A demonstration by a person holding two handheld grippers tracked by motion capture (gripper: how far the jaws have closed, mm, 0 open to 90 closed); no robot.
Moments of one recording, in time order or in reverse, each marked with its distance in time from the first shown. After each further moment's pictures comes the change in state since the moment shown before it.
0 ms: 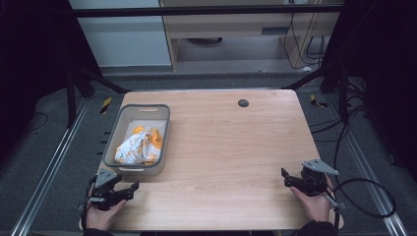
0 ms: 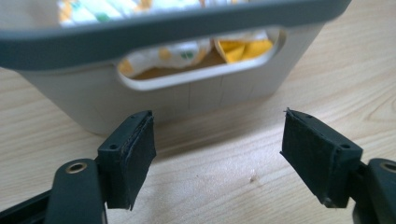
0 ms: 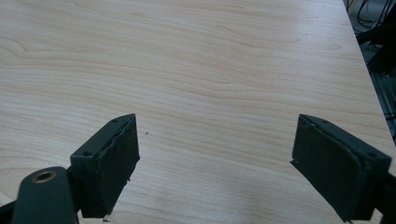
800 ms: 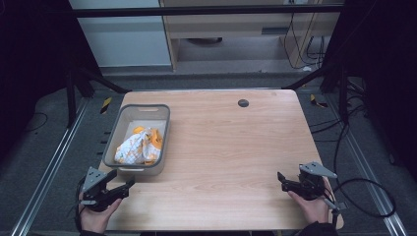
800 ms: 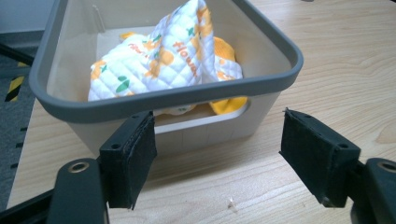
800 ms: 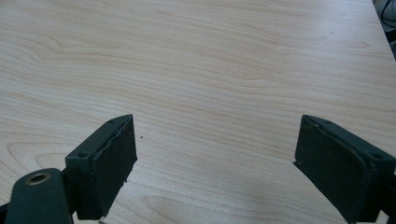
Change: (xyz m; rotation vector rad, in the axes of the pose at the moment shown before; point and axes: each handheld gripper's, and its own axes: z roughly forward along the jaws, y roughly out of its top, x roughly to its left) left arm -0.009 0.018 -0.029 -0.129 0.002 -0.023; right arm 0.010 -0.003 -0.006 0.004 0.061 -0.006
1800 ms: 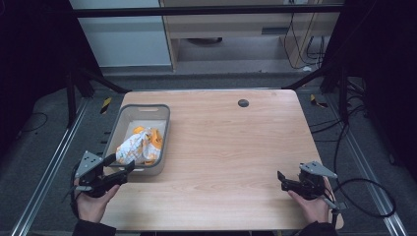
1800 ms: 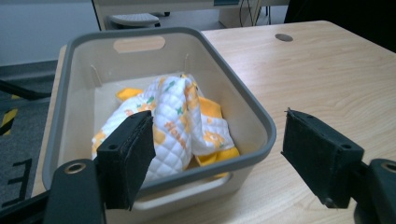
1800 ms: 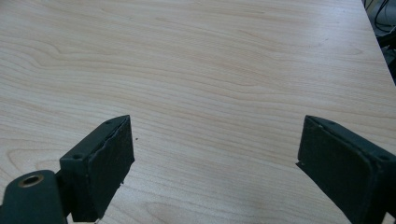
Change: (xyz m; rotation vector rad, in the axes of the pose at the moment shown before) left arm -0.002 0.051 -0.006 -0.078 -0.038 0.027; right arm 0.002 0.003 -0.001 -0.018 -0.015 -0.004
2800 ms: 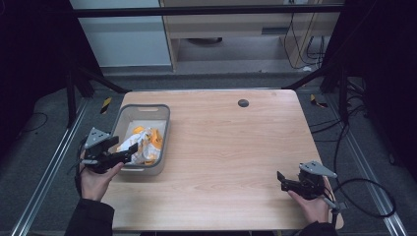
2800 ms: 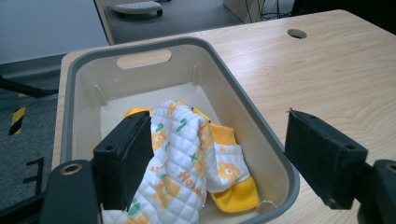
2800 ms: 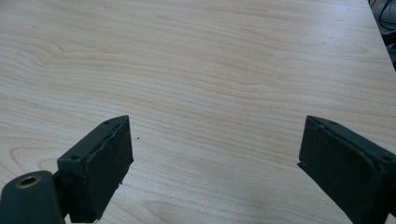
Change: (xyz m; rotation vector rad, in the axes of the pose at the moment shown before) left arm 0.010 0.046 0.032 0.088 0.016 0.029; right arm 0.000 0.000 0.001 0.006 0.009 -0.003
